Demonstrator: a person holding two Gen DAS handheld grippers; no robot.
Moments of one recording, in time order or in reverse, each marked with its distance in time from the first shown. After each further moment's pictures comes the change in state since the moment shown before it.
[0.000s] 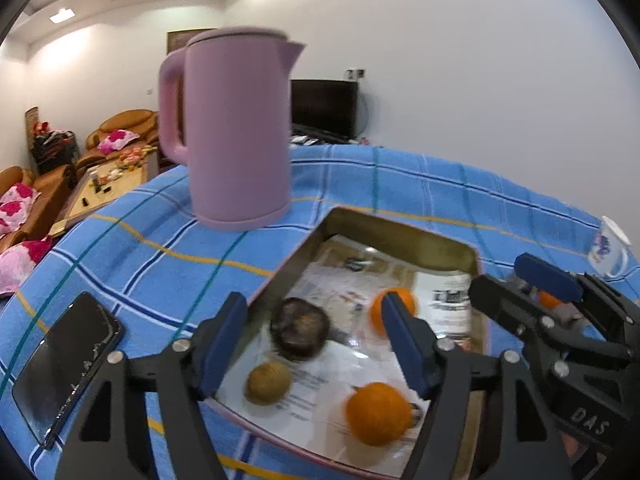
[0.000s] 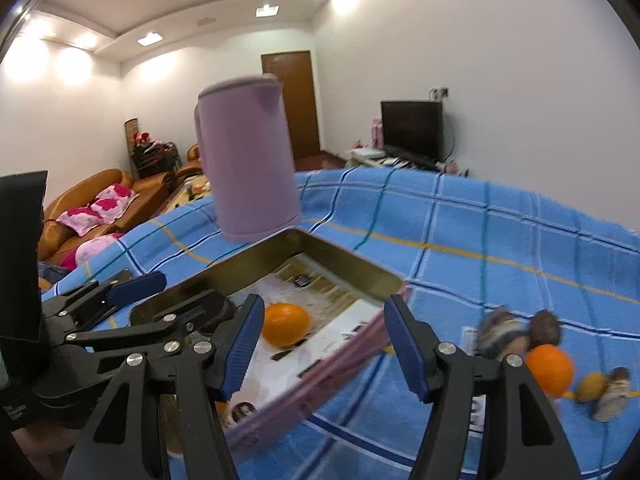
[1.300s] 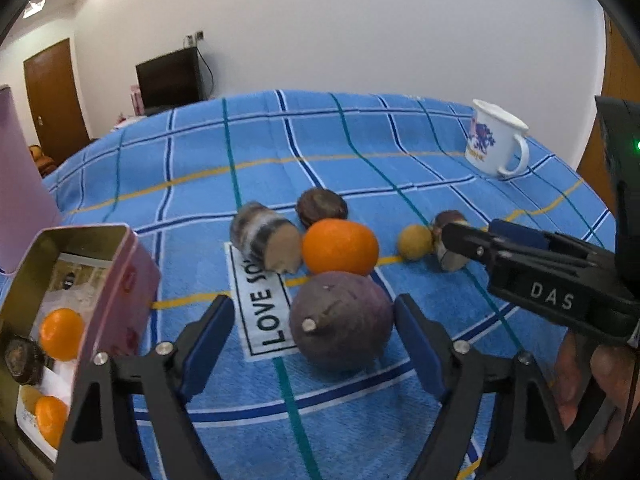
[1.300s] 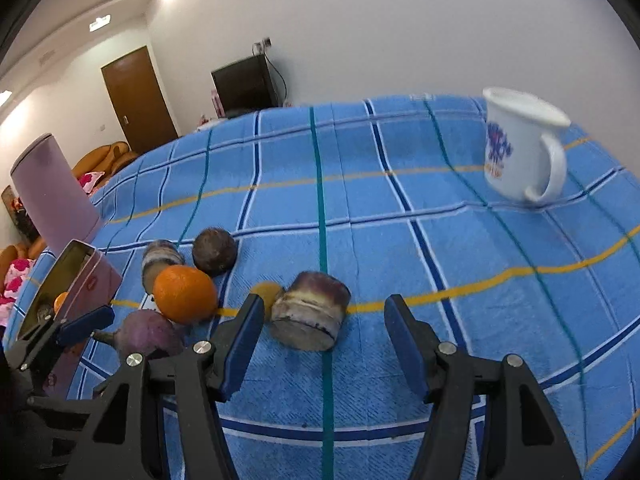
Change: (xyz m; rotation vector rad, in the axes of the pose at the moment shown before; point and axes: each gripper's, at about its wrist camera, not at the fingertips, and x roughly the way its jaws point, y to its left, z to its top) left arm 0.036 -0.208 -0.021 0.323 0.214 -0.354; right arm -0.071 -0.210 -0.058 0.392 0.191 -0.387
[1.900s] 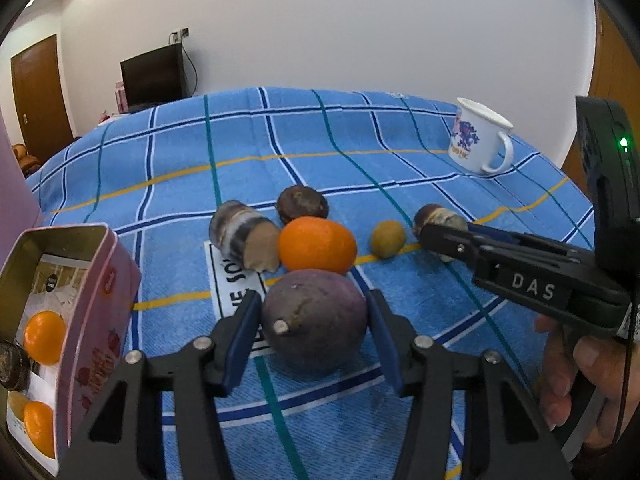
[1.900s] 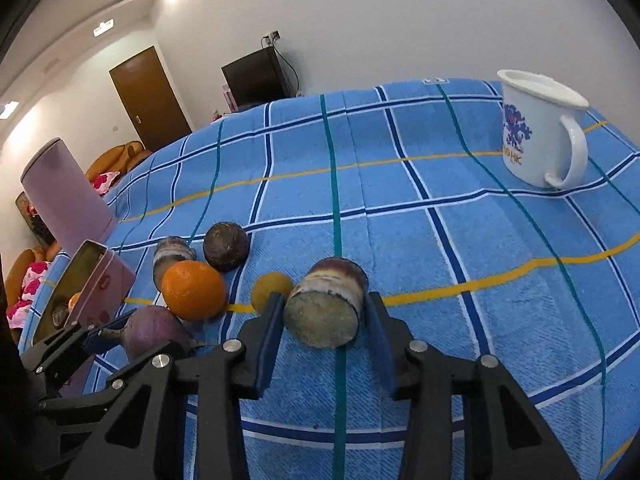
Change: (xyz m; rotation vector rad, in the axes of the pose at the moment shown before) left arm -0.002 -0.004 0.000 0.013 -0.008 -0.063; right arm 0.003 -0.002 0.000 0.012 0.019 0.069
